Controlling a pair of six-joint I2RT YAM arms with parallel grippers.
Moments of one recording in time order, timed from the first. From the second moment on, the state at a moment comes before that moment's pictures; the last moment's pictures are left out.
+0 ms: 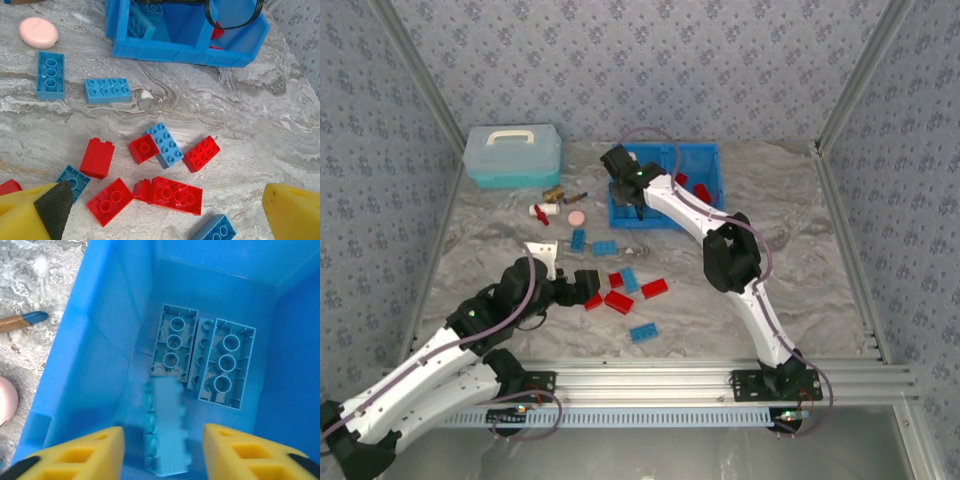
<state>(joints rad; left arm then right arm) -0.81 0.64 0.63 -0.56 -0.14 -0.66 0.70 2.37 2.21 -0.82 0.28 0.36</state>
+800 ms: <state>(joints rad) -1.04 1.22 0.78 -0.56 -0.15 -1.38 0.82 1.05 1.11 -0.67 0.34 0.45</state>
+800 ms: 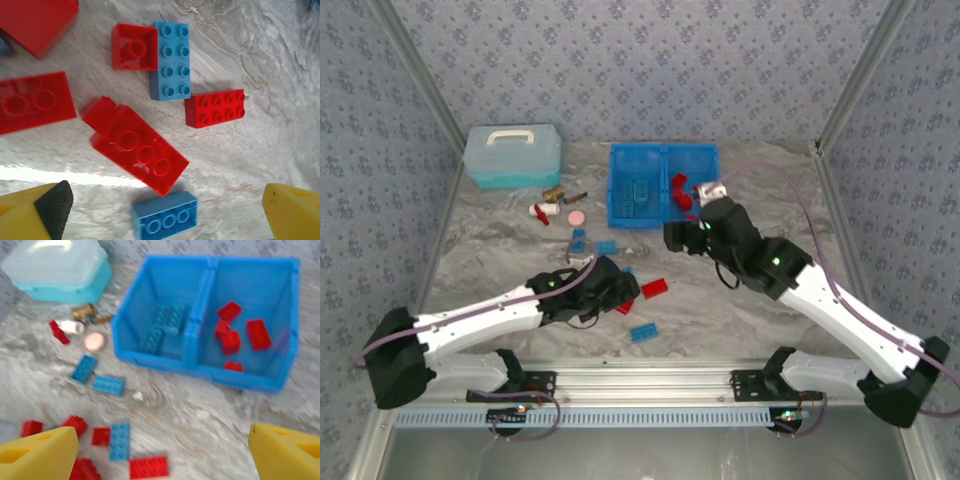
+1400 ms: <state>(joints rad) -0.98 1.43 0.80 -0.53 -0.14 -1.63 0.82 0.88 1.01 -0.74 0.39 0.53</state>
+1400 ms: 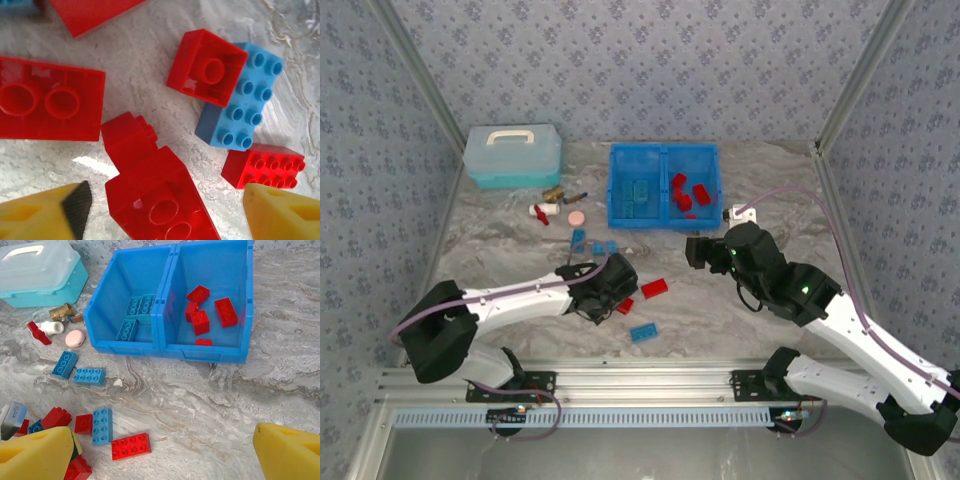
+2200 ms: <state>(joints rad) -1.00 1.42 1.06 -0.73 -0.22 -1.37 0.93 0.88 1.01 -0.78 0.46 0.60</state>
